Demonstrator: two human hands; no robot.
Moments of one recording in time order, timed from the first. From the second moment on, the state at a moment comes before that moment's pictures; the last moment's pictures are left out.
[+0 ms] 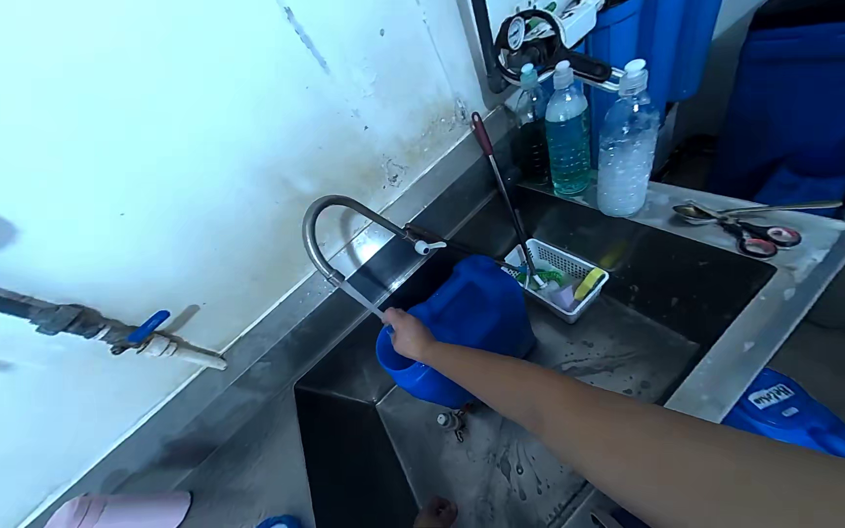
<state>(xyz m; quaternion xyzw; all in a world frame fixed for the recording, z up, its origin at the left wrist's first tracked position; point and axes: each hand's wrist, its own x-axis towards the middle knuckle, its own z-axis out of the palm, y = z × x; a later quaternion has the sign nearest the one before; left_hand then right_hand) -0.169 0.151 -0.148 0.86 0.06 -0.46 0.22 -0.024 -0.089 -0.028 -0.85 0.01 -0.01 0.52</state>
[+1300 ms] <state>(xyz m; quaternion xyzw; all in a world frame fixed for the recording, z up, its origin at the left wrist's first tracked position) -0.162 0.153 -0.148 0.86 0.02 -0.44 0.25 -0.023 -0.087 -0.027 -0.89 0.01 0.01 0.46</state>
